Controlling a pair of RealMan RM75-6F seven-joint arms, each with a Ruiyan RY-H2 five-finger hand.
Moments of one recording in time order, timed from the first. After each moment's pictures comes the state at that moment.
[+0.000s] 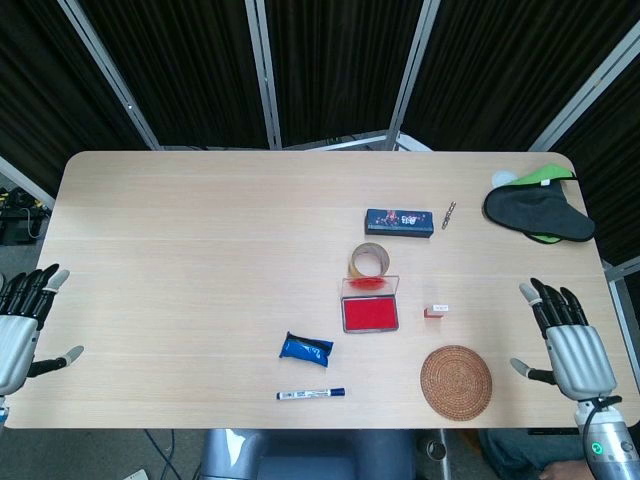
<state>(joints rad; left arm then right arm) -0.11 -1.01 -0.03 -1.77 1.56 1.49 0.09 0.13 -1.07 0.07 -1.73 -1.52 1.37 -0.08</state>
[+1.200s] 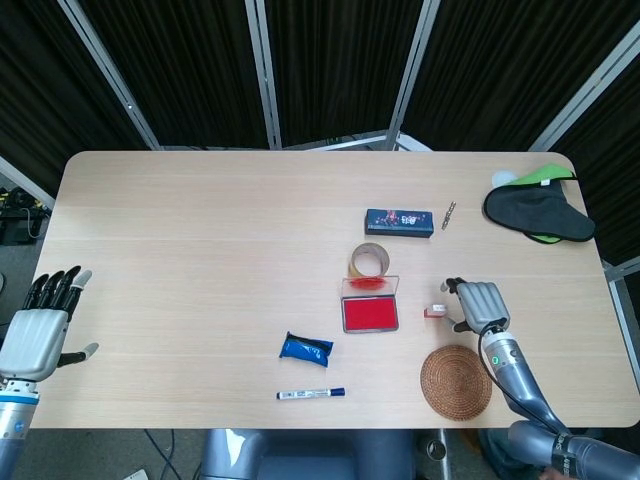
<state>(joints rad) -0.16 -1.11 -0.05 -1.77 1.41 1.38 0.30 0.49 -1.46 0.16 -1.38 -1.09 0.93 -0.30</state>
